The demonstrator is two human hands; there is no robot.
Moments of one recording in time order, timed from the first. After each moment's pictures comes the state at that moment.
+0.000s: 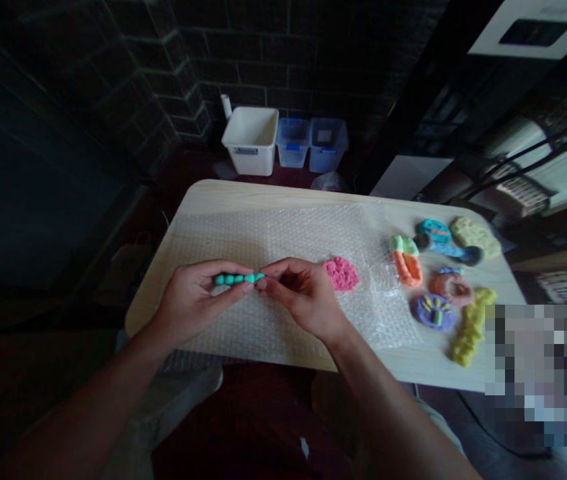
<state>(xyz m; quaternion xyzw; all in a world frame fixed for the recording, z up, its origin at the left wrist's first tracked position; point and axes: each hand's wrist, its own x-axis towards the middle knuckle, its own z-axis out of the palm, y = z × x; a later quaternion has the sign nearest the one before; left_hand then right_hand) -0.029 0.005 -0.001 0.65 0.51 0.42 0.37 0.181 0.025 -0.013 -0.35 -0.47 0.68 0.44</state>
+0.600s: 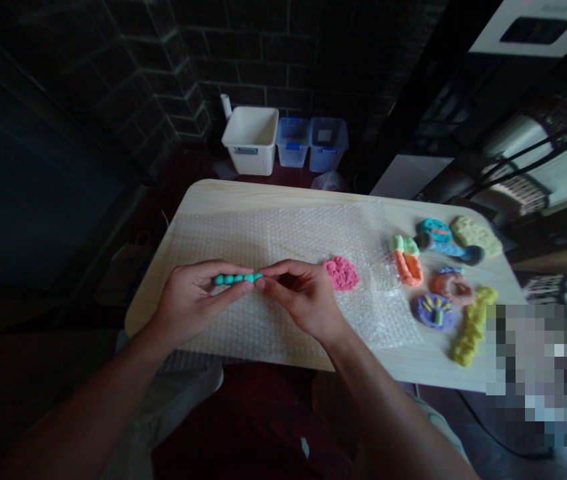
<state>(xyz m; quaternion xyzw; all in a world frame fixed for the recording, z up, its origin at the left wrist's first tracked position) -0.029 0.004 -0.004 0.64 0.51 0.44 0.37 0.179 0.023 -0.009 -0.35 -0.48 0.66 0.46</state>
